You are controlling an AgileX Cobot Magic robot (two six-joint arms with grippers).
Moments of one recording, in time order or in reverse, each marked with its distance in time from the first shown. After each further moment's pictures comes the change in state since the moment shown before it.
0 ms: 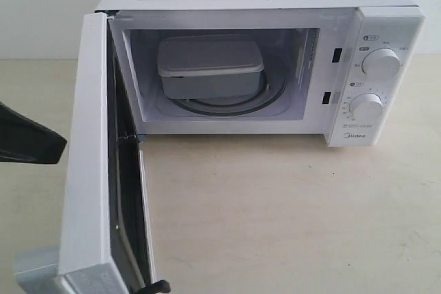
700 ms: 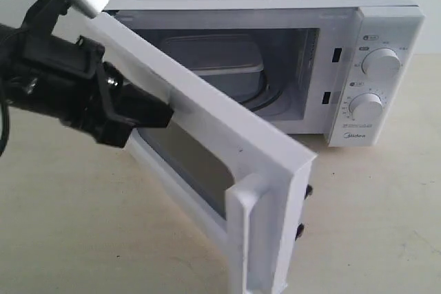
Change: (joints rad) left arm -0.340 0.275 -0.075 -0.099 -0.461 0.210; right arm 0.000 -0.230 0.000 0.139 0.029 0.075
